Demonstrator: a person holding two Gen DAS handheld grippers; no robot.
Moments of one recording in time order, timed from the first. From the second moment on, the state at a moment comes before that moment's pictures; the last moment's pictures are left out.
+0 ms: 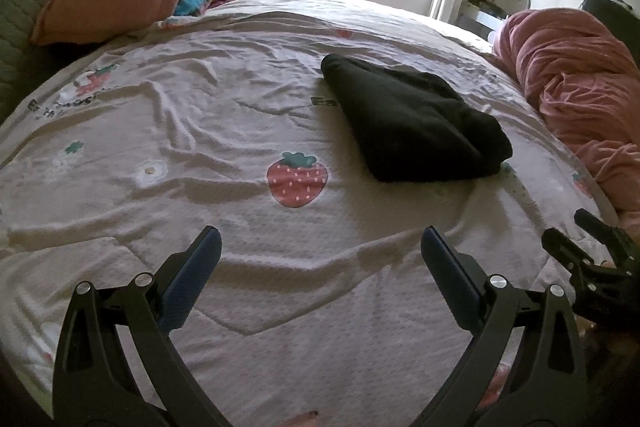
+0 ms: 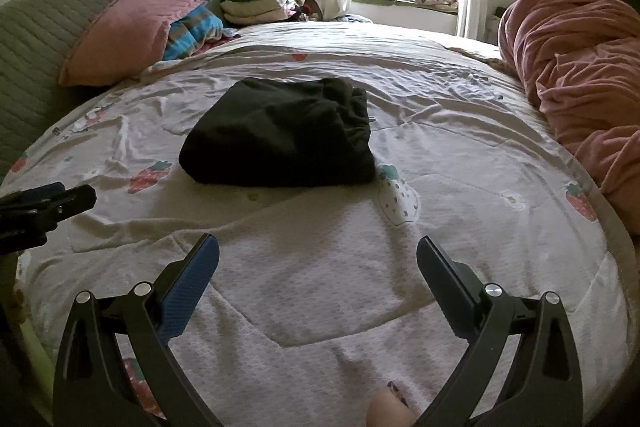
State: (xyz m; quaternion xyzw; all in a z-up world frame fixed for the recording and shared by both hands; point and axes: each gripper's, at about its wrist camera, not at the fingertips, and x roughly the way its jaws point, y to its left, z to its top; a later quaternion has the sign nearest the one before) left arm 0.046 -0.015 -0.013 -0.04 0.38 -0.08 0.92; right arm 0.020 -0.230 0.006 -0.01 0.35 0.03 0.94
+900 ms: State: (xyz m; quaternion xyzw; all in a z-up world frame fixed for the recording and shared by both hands) left arm 0.046 -0.013 -0.014 -0.03 0.39 -0.07 0.92; right arm 0.018 -0.230 0.005 -0.01 0.36 0.03 0.93
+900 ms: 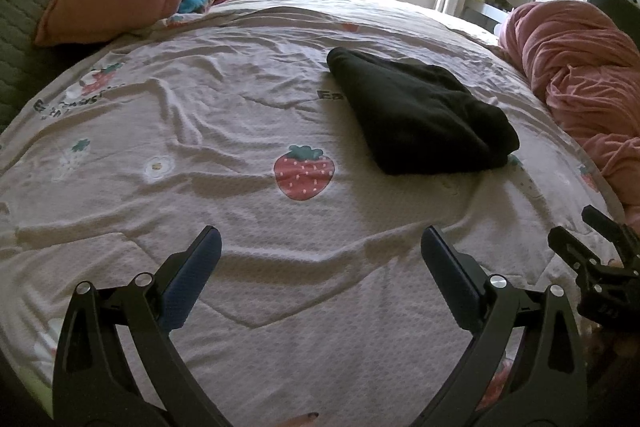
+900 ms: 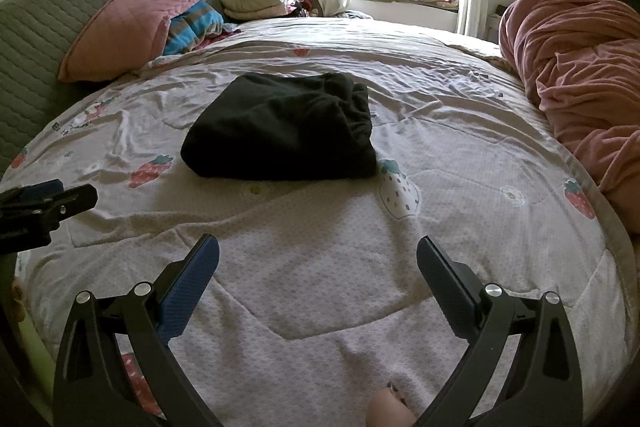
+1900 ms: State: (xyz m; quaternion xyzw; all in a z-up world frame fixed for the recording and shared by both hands) left arm 0.046 -0.007 -0.021 -0.04 0.41 -0.06 0.91; right arm 0.011 -0.263 0.005 0.03 0.37 -0.05 0.93
